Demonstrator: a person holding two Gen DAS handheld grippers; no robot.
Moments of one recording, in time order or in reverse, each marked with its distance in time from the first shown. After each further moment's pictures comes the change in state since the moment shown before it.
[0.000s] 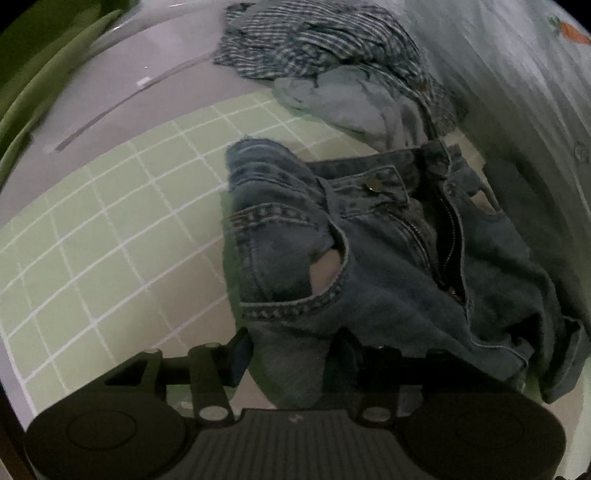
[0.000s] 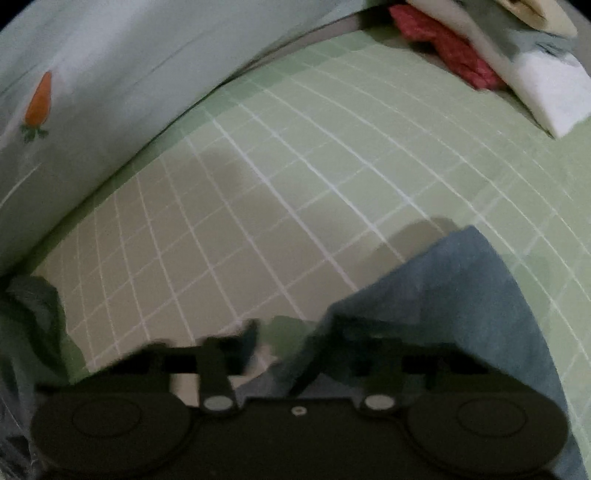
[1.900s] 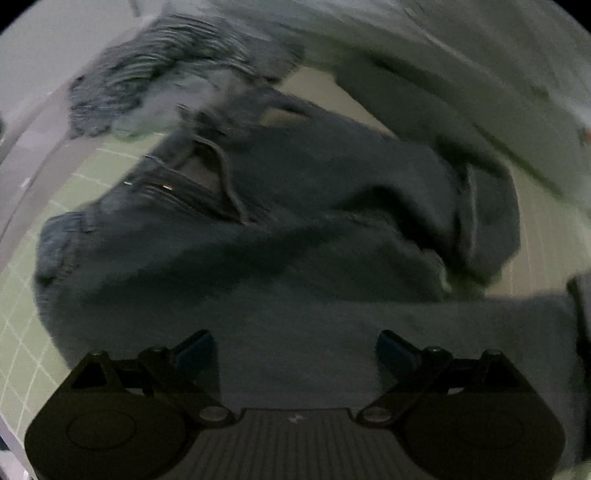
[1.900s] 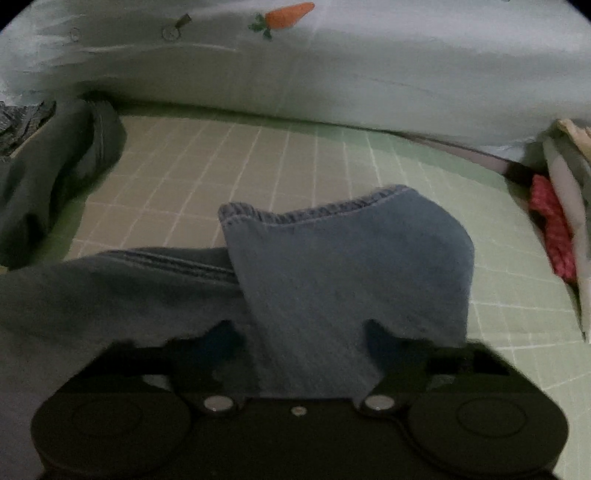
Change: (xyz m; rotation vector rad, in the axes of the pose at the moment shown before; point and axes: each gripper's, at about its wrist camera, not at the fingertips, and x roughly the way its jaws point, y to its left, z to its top) left arm -0.001 -0.098 -0.091 0.486 -0.026 -0.009; right arm -0.028 0.009 -0.074 -0.734 -0.215 0.087
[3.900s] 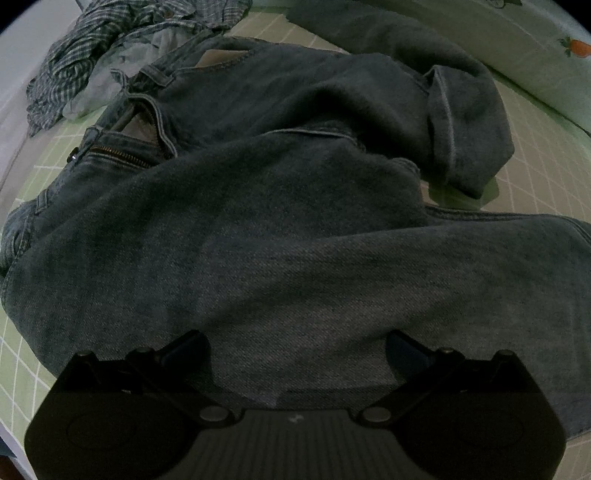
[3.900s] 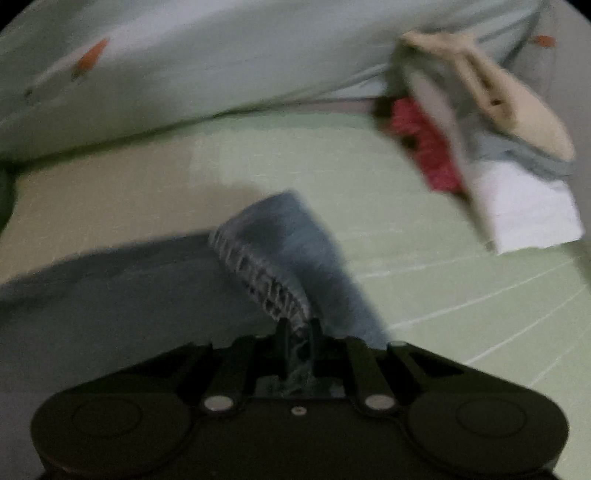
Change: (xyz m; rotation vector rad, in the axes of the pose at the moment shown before) left arm 0.008 -0.035 -0.068 0.114 0.150 0.018; right arm -0.024 -0.155 -0.033 0.286 -0.018 -0.185
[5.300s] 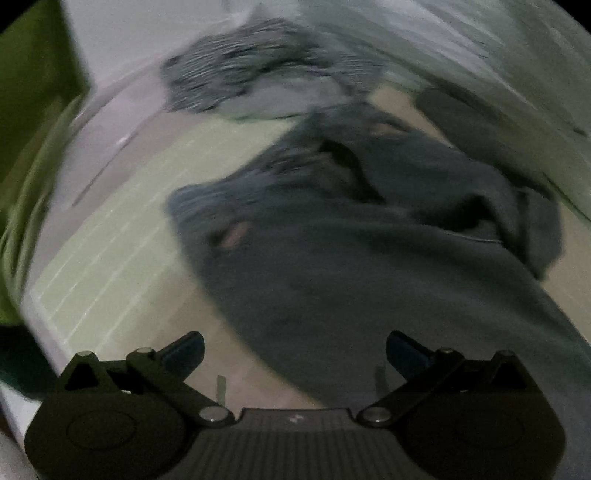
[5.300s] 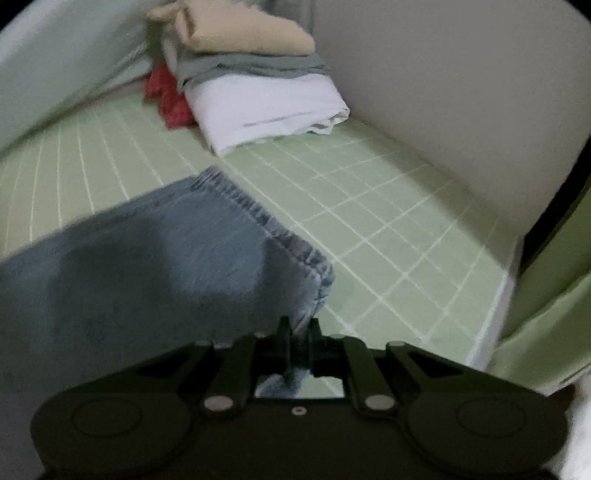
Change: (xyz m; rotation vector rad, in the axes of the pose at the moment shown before) left arm -0.060 0.131 0.004 -0.207 -0.185 0.050; right arm -0.048 -0.143 -0.105 0.273 0.094 -0.360
